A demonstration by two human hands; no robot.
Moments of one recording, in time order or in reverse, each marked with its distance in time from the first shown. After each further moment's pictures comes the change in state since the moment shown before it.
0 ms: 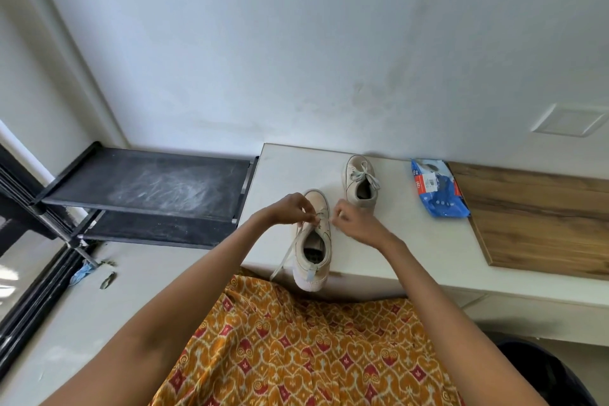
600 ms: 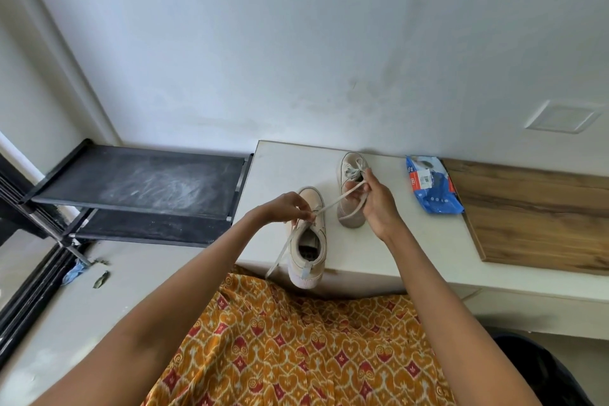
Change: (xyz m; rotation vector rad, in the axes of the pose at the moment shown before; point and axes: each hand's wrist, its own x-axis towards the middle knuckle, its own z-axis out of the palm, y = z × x) left_hand 0.001 0.000 0.001 -0.084 -0.044 -0.078; right_hand 0.008 0.002 -0.026 1.350 0.339 0.077
